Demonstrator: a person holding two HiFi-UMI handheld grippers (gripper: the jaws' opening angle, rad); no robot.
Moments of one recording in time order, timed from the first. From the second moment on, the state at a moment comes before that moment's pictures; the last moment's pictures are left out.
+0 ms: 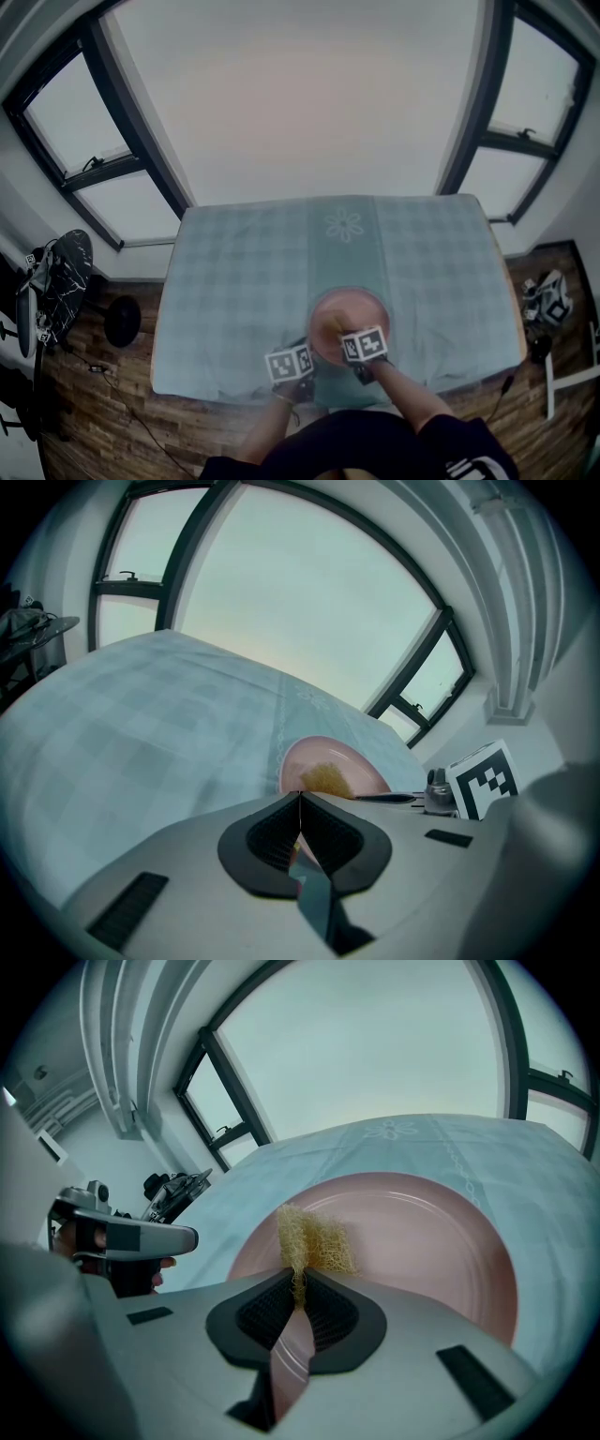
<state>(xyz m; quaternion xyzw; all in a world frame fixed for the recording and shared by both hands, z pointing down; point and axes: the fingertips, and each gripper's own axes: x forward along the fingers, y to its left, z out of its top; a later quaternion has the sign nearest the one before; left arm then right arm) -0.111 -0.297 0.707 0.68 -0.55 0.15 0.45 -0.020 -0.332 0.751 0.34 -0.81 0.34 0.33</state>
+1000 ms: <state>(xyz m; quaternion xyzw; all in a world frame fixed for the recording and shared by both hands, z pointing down) -0.107 -0.270 0.703 0.69 -0.54 0.16 0.45 -0.043 -0.286 0.730 0.30 -0.83 0.34 0.33</state>
